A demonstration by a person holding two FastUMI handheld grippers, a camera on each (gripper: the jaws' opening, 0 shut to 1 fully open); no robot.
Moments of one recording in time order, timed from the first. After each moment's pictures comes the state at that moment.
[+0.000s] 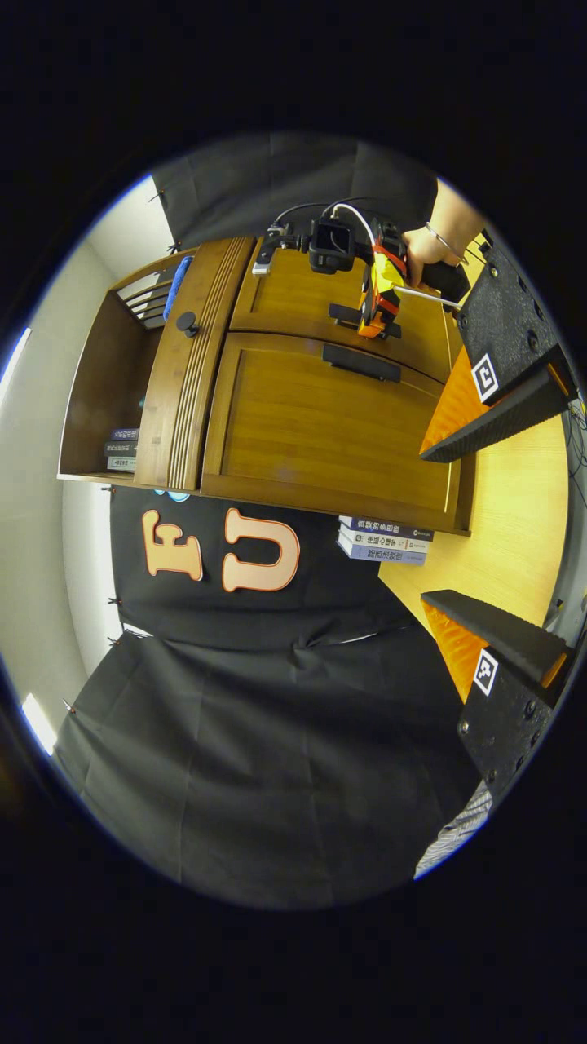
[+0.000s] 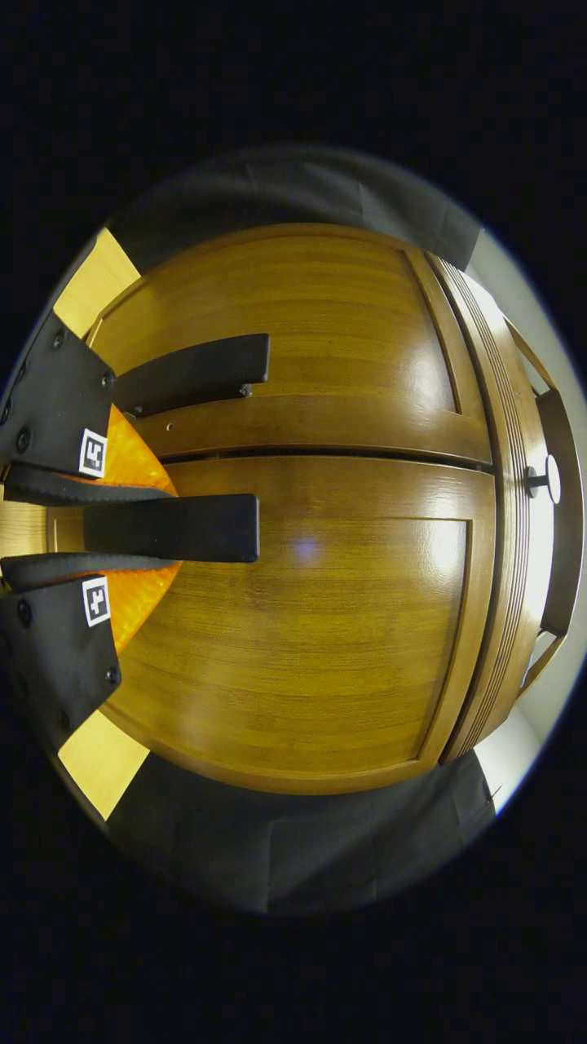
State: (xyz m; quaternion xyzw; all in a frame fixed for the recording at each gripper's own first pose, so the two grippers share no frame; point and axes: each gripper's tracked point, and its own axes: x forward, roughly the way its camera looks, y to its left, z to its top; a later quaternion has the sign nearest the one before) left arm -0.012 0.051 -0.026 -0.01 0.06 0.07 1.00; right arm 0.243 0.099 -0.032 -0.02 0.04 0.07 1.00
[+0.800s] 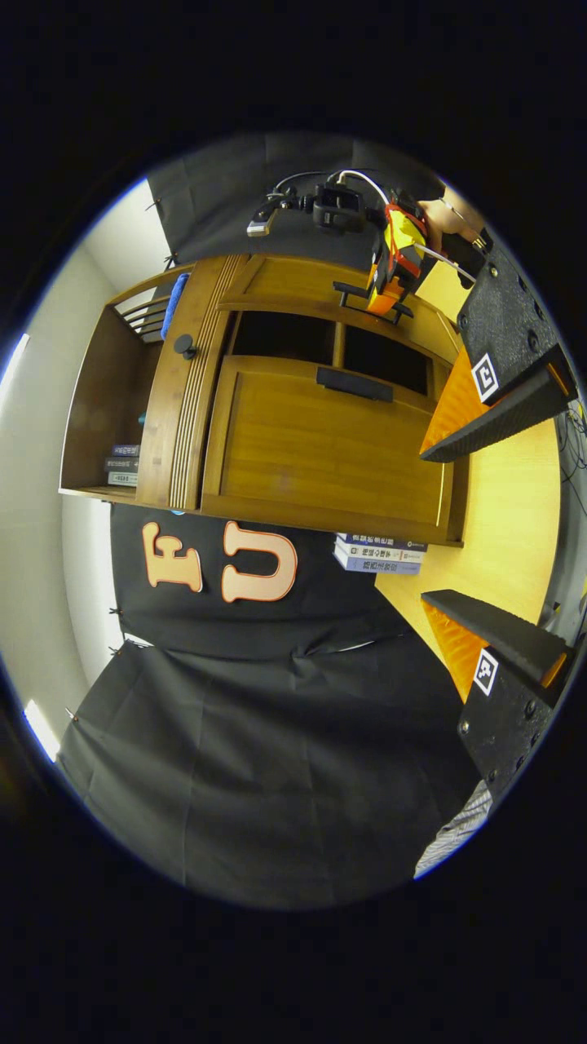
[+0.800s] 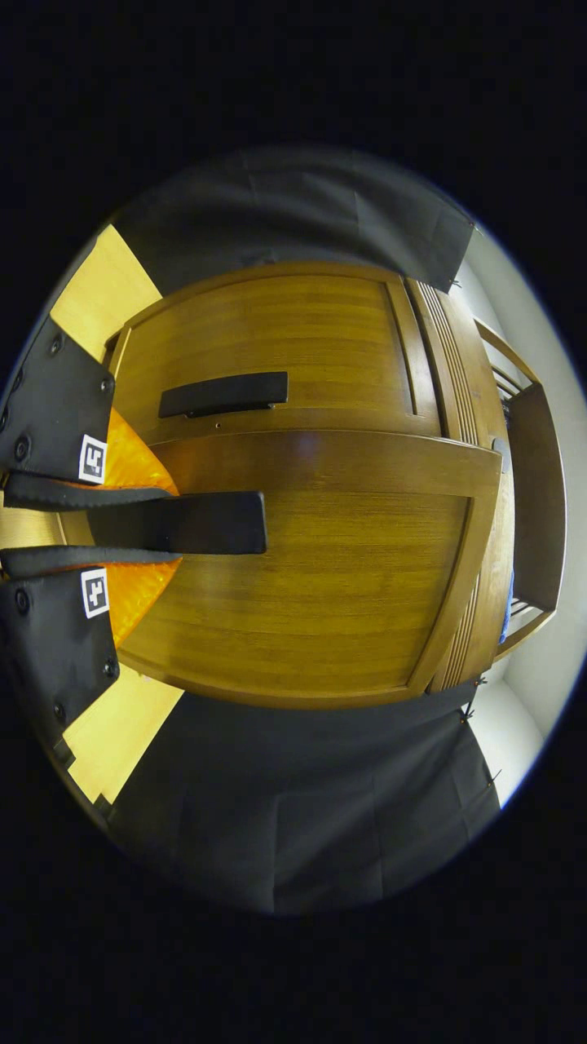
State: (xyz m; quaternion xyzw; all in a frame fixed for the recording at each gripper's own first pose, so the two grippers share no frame) left arm -0.030 0.022 -0.028 0.00 0.07 0.05 1.00; right arm 0.149 0.045 -0.033 -0.01 0.04 0.07 1.00
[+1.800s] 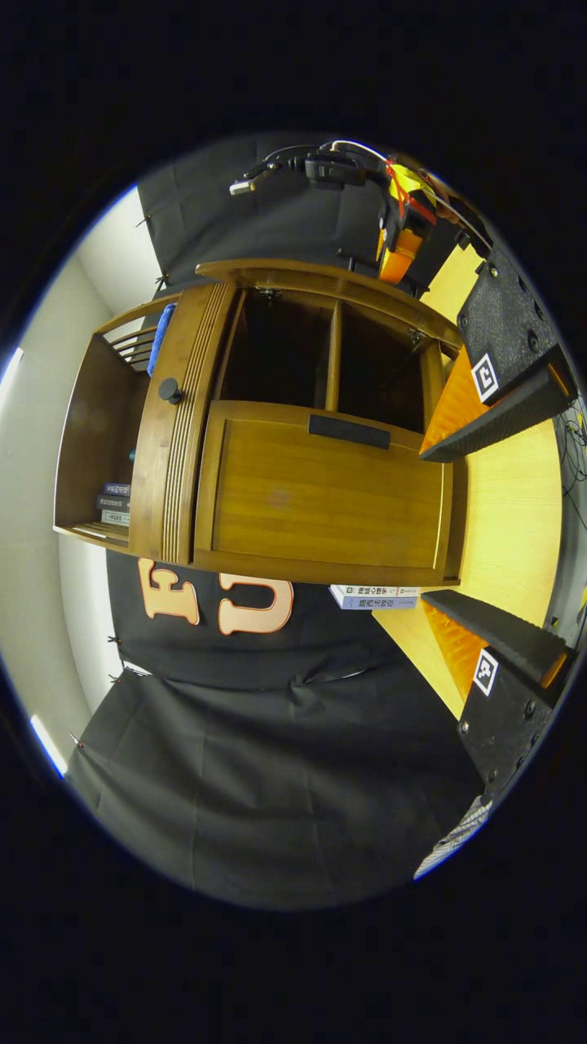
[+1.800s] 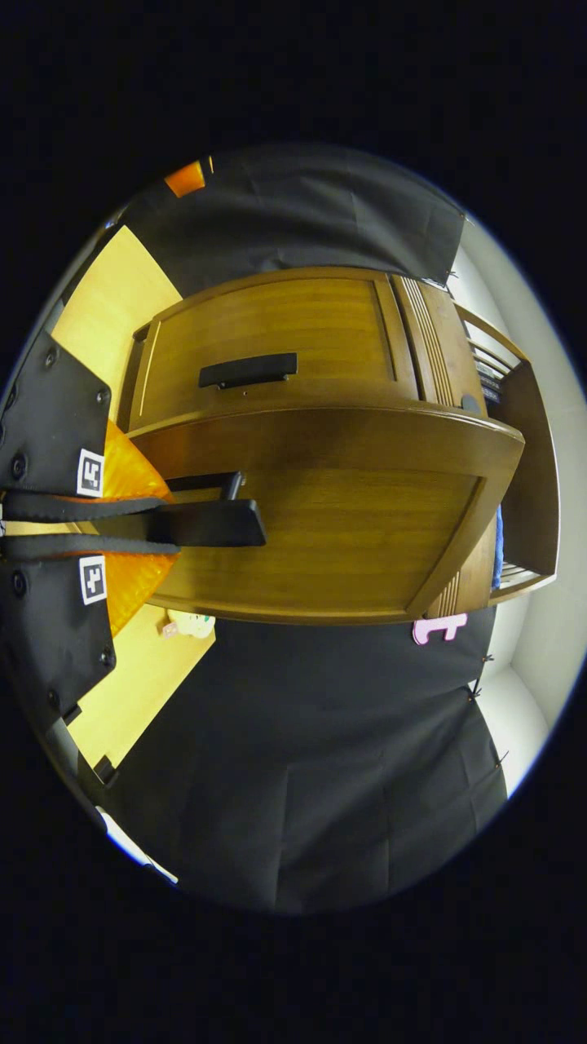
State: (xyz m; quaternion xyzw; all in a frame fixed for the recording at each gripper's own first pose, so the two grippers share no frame) left arm -0.014 -0.049 -0.031 0.01 0.07 0.03 1.00; right arm 0.077 -0.037 -0.032 -0.01 0.07 0.04 1.00
